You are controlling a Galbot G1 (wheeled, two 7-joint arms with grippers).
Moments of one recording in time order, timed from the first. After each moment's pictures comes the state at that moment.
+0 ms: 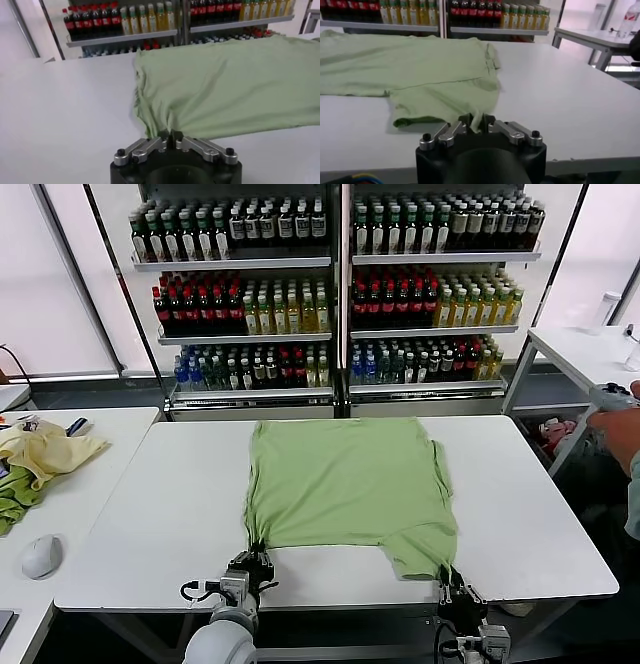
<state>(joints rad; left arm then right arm) 1.31 -1.29 -0.19 -1.94 -0.26 0.53 -0.38 -1.63 1.30 0.50 2.05 0.24 -0.28 0.15</state>
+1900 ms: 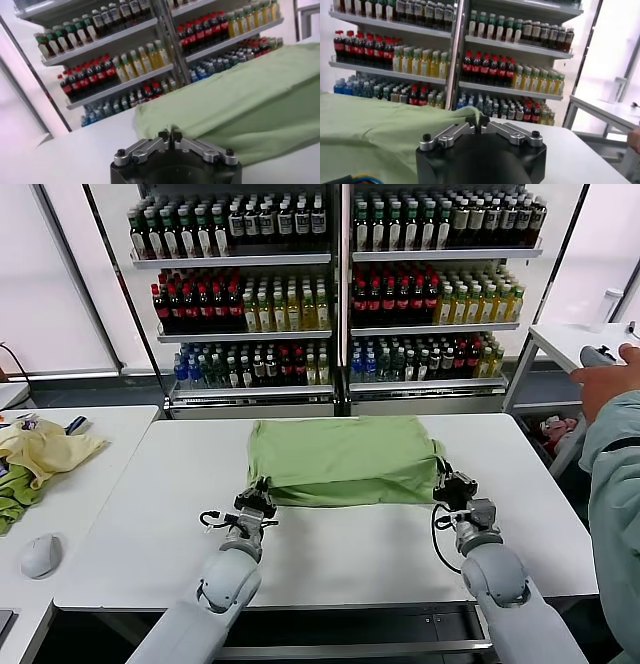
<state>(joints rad) 0.88 -1.21 -0.03 -1.62 -0.15 0.45 -0.35 -0.95 1.15 0.30 1.66 0.26 -0.27 0.16</state>
